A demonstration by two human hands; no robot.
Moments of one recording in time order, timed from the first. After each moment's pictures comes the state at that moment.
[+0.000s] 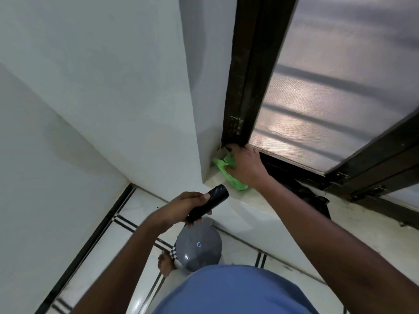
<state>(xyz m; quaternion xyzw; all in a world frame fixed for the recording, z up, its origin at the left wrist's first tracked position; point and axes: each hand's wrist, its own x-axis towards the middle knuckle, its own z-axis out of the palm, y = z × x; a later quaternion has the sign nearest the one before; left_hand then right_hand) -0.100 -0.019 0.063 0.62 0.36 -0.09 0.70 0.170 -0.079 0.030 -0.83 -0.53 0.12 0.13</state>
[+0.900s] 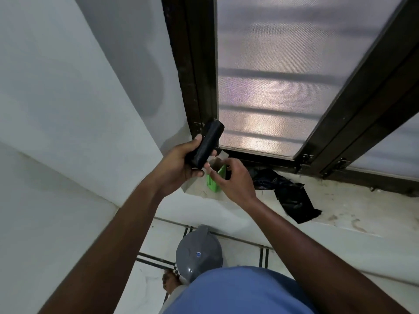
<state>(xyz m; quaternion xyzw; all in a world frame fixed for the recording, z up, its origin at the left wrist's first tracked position) 0.015 -0.012 0.168 0.53 0.28 0.04 0.80 0.138 -0.152 0.019 -0.84 -0.29 0.14 0.43</state>
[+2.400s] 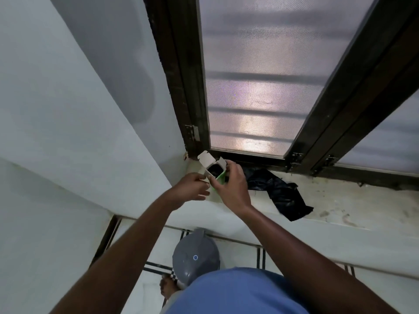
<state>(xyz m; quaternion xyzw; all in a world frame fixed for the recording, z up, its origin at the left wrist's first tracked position) 0.034 -0.025 0.055 0.67 0.39 -0.12 0.62 0.129 -0.167 0.006 -0.83 -0.25 0.11 0.48</state>
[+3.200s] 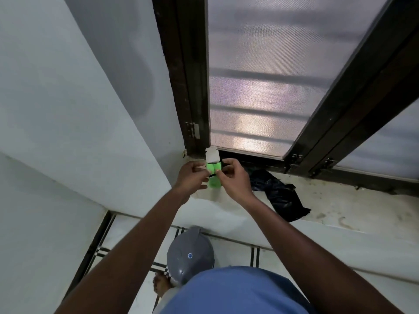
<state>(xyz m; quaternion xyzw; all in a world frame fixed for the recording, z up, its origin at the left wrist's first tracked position) 0.054 -0.029 0.040 0.61 0.42 0.07 0.66 0.154 -0.166 0.012 -0.80 -0.19 0.23 0.52</state>
